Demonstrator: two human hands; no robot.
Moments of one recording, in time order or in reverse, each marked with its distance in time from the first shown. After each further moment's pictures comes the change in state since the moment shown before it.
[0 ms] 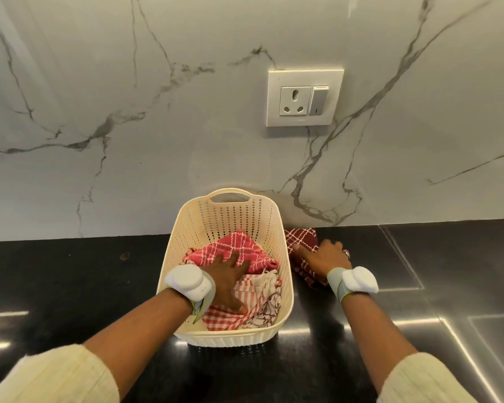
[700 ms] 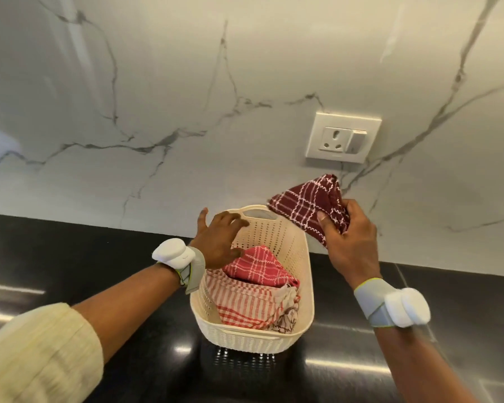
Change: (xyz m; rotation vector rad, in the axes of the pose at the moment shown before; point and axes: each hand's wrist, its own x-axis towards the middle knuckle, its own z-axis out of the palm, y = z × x) left_hand -0.058 -0.046 -0.037 -0.135 0.745 -0.117; right_hand -0.106 -0.077 -0.093 0.547 0.490 -0.701
